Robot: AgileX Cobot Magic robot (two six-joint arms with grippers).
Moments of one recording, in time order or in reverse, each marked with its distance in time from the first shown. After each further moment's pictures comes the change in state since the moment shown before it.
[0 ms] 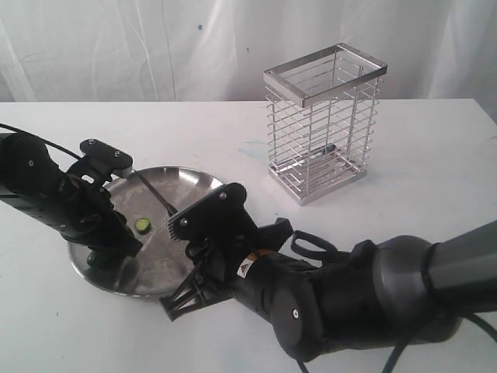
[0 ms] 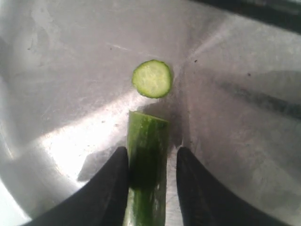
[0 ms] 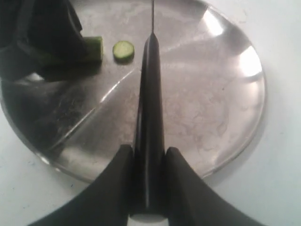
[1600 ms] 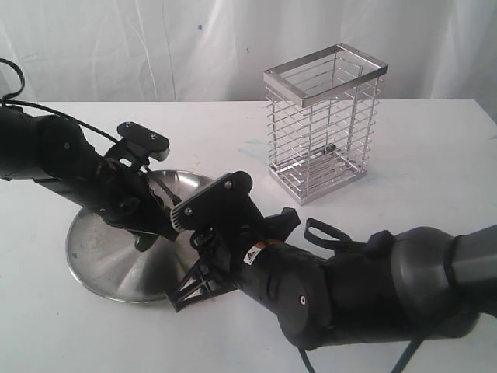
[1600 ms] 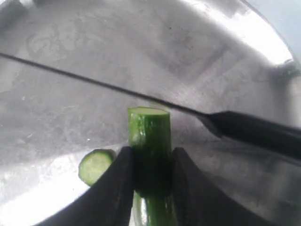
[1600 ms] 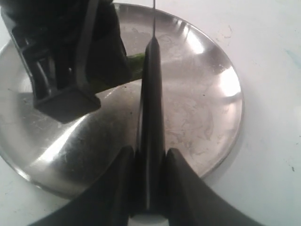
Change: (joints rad) left arm -0.105 0.028 -0.105 -0.093 0.012 0.030; right arm -0.009 -0.045 0.000 0.091 0.016 -0.110
